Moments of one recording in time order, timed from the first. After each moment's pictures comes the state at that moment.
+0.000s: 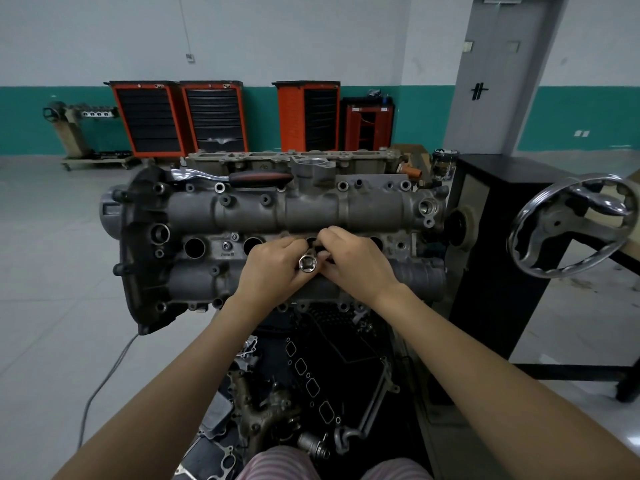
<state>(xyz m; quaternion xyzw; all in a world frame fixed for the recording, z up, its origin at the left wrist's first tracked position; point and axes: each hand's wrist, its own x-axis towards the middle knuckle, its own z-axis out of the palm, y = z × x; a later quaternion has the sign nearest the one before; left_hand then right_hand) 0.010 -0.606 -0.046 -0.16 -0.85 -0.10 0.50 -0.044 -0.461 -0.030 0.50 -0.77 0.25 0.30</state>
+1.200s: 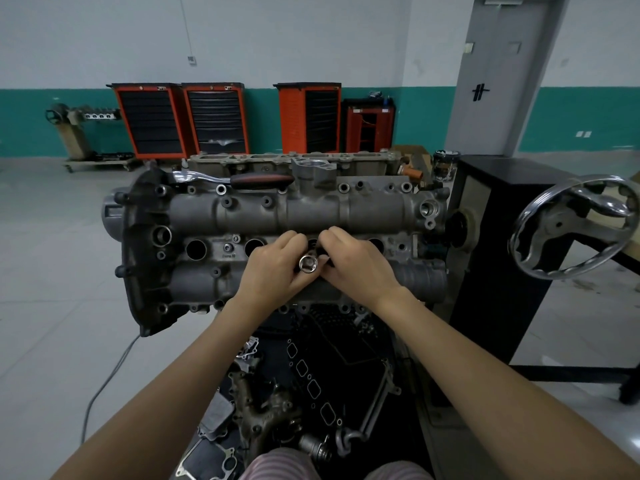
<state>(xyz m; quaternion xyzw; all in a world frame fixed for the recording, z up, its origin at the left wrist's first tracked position) 0.013 -0.604 -0.045 -0.15 -0.85 -0.11 0.49 -0.039 -0.462 -0.029 0.51 -0.76 0.25 0.32</state>
